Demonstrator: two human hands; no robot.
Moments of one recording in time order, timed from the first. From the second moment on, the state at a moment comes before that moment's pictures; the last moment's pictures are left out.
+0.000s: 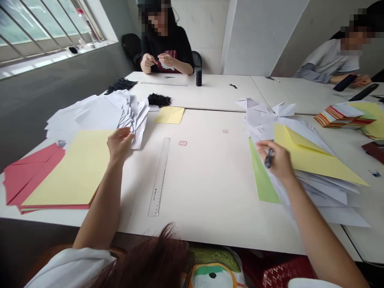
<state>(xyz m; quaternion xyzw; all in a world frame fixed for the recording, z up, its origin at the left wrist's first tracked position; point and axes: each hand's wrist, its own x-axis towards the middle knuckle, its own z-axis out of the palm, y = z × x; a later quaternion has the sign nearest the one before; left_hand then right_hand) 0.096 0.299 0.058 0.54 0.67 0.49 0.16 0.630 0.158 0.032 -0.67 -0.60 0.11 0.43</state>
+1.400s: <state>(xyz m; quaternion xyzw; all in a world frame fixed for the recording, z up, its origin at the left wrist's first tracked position) 0.248 0.215 0.057 0.76 0.55 0.32 0.13 0.353 0.218 0.028 -0.43 -0.46 0.49 0.60</state>
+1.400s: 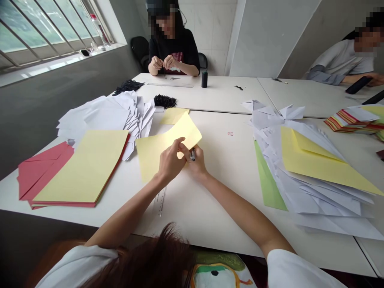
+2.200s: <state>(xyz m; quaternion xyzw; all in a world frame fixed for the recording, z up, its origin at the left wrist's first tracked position) 0.207 0.256 0.048 0.70 0.70 0.12 0.08 0.509 0.215 0.002 -0.66 -0.63 0.19 0.36</state>
